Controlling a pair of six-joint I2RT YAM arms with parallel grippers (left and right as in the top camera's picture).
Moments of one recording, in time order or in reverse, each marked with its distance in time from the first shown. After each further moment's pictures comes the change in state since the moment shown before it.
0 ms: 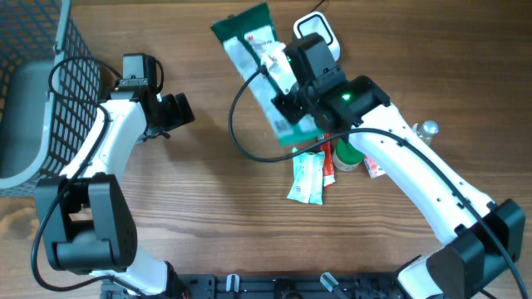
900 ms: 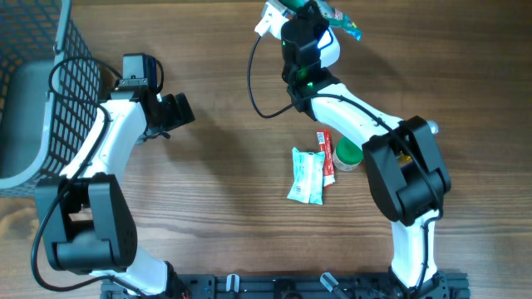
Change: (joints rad) left arm 0.000 0.000 0.000 0.000 0.000 0.000; right arm -0.086 0.468 -0.003 1.153 0.660 -0.917
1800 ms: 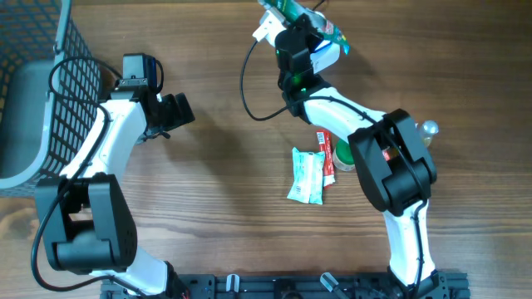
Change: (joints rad) left arm 0.000 0.000 0.000 0.000 0.000 0.000; right arm 0.012 0.093 0.000 0.030 -0.026 0.245
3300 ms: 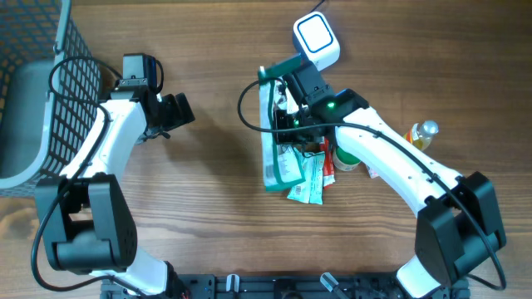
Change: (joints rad) left arm 0.000 0.000 0.000 0.000 0.000 0.000; right arm 0.055 -0.476 -0.190 -1.216 -0.951 1.470
